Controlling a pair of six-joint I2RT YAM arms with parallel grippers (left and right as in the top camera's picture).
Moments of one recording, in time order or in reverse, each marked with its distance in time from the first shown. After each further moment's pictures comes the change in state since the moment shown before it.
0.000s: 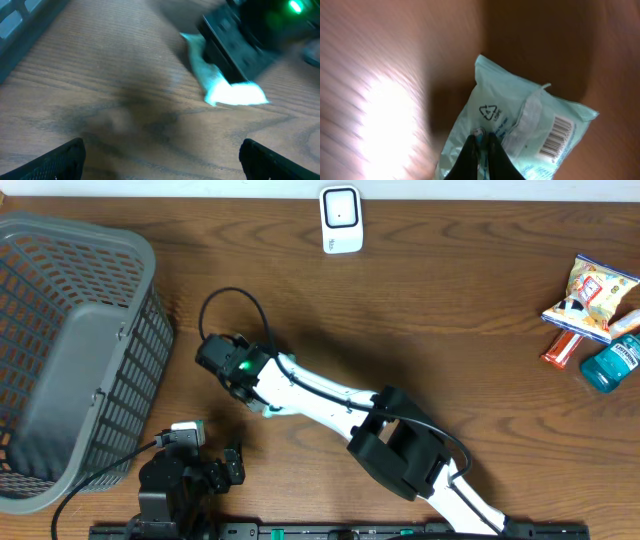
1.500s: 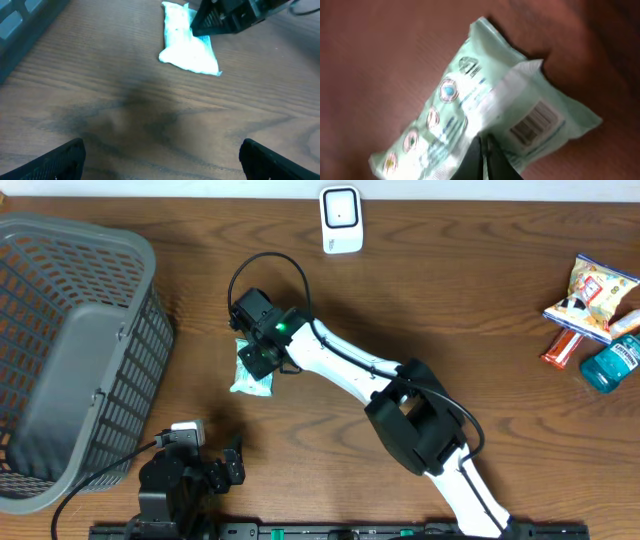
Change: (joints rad) left arm 0.000 0.000 0.000 0.000 0.000 0.000; right arm -0.176 0.004 -0.020 0.267 -0.441 -0.042
